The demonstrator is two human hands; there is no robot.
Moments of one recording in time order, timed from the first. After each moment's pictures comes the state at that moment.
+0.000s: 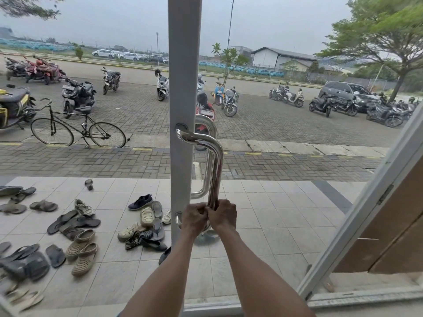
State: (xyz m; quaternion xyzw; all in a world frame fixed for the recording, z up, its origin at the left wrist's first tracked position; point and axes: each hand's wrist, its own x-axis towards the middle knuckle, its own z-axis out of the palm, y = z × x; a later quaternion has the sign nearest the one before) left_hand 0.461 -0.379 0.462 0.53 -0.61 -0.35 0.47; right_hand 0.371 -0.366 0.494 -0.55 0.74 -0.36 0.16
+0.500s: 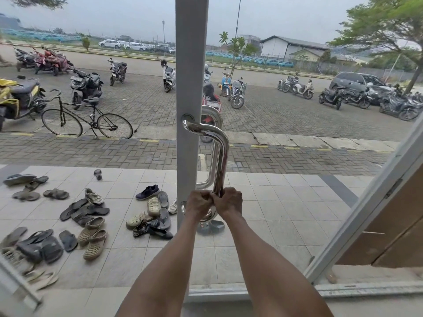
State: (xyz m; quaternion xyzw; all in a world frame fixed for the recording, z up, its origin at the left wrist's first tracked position) left_hand 0.468 -0.379 0.476 0.54 -0.60 -0.38 0.45; right_hand 0.367 -0.368 0.502 -0.55 0.74 -0.35 0.18
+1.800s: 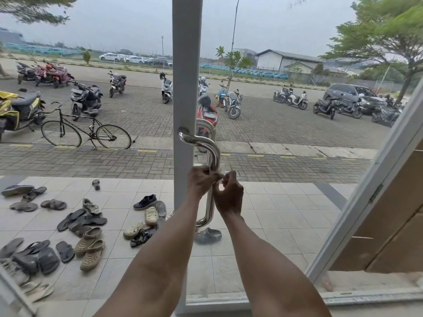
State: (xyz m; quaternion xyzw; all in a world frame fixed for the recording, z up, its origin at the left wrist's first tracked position) left_hand 0.451 -0.384 0.576 0.52 -0.57 -0.37 0.52; right_hand 0.362 -0.333 0.560 -0.56 0.61 -0.55 0.05
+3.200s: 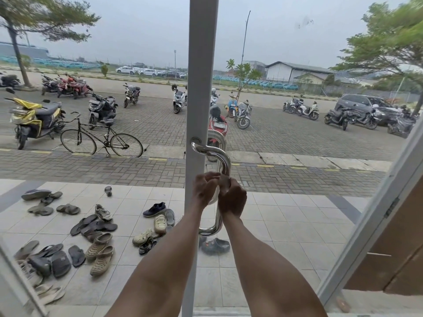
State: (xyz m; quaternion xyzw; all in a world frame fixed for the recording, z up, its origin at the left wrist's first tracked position) left_hand 0.467 -0.363 0.593 0.47 -0.55 -0.41 0.56; right_hand 0.387 -0.337 0.579 -0.54 0.62 -0.57 0.01
